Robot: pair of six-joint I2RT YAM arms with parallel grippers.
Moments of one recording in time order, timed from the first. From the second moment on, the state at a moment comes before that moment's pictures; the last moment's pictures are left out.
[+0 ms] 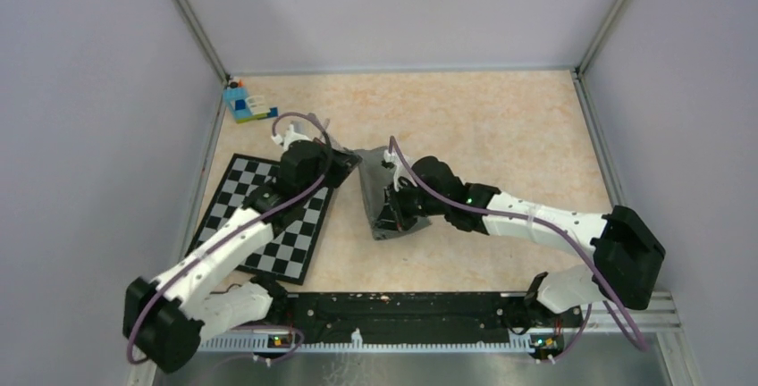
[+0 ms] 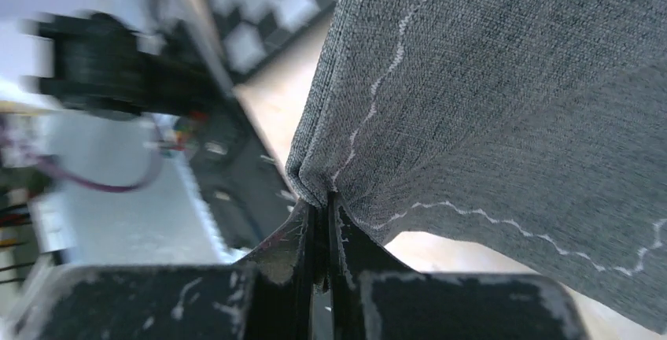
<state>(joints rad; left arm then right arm) -0.56 1.12 0.74 -0.04 -0.08 -1.24 0.96 1.38 0.90 -0.17 -0.27 0.43</state>
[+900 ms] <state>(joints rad) -0.93 2.04 1.57 -0.58 -0.34 -0.80 0.48 1.28 0.16 0.54 -0.74 0.75</state>
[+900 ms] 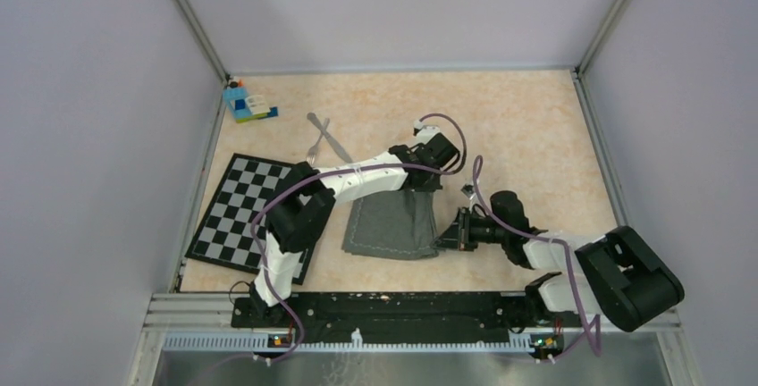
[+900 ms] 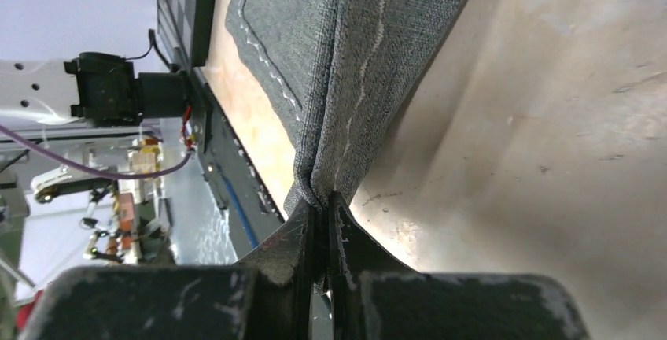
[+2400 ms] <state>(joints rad) -1.16 1.79 1.21 -0.35 0.08 -0.66 0.22 1.18 0.40 -0.21 -0.60 0.60</state>
